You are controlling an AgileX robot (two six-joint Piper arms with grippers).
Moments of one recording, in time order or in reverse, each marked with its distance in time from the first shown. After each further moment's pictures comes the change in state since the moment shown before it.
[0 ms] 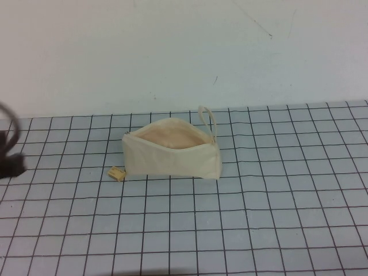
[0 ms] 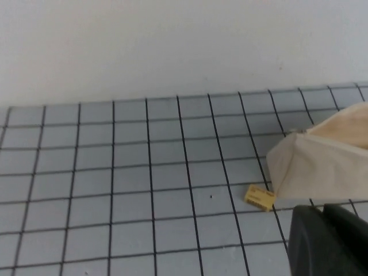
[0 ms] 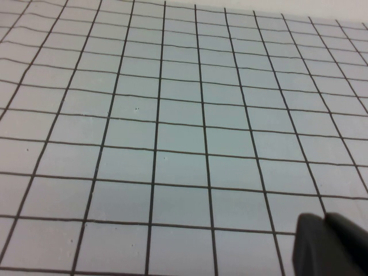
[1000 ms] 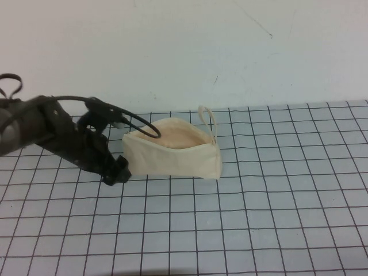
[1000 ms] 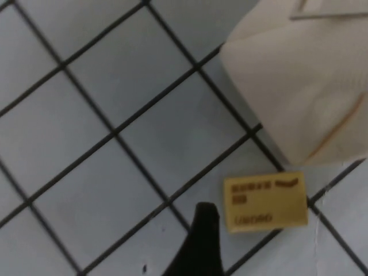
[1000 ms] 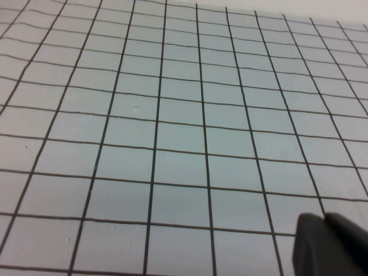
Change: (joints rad) right arm 0.000 0.000 0.000 0.000 0.000 -0.015; left arm -0.090 1.089 -0.584 -0.219 0.184 0.658
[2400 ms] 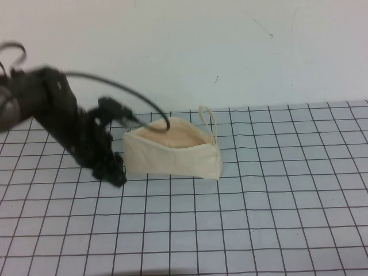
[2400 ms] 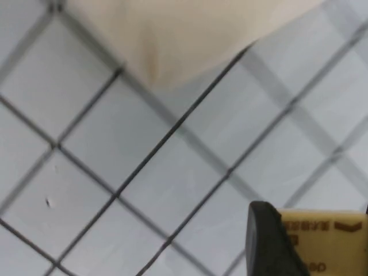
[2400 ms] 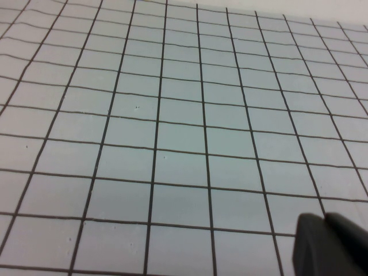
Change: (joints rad) right arm 0.000 0.000 0.000 0.000 0.000 -0.003; left arm -0.037 -0.021 -0.143 0.110 0.419 -0.054
